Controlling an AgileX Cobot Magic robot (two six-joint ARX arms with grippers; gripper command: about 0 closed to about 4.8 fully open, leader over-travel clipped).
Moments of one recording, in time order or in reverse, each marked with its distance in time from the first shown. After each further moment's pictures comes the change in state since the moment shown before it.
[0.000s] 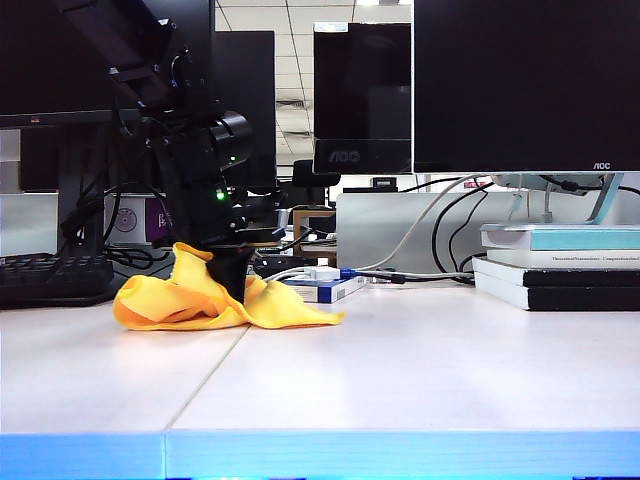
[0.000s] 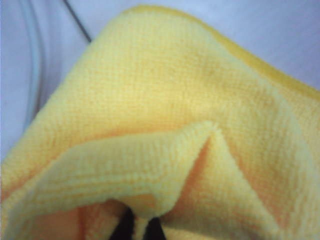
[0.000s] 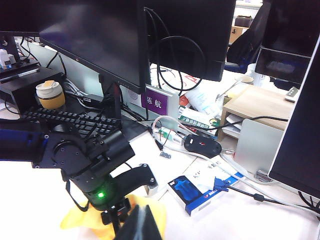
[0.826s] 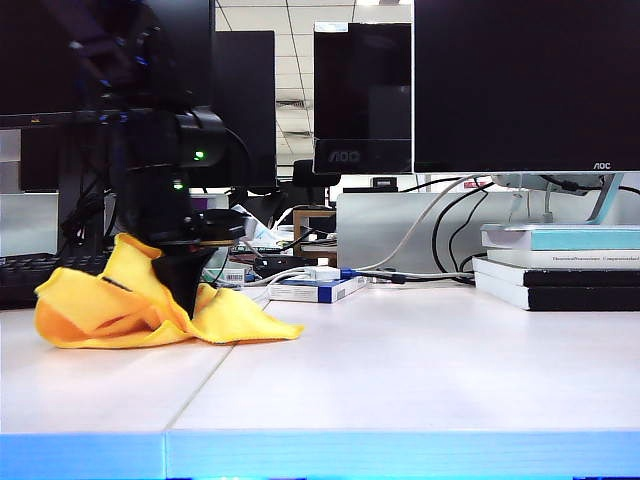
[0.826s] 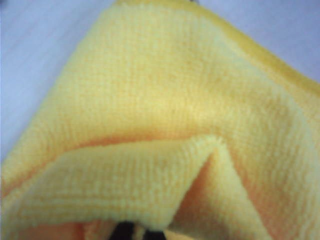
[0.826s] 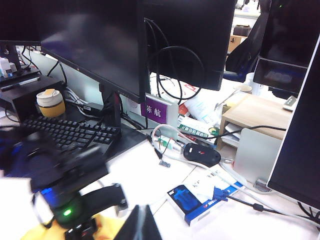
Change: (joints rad) left arm 0.015 -0.156 -0.229 -0.080 -0.018 0.000; right arm 0.000 0.000 0.000 0.034 0.000 0.000
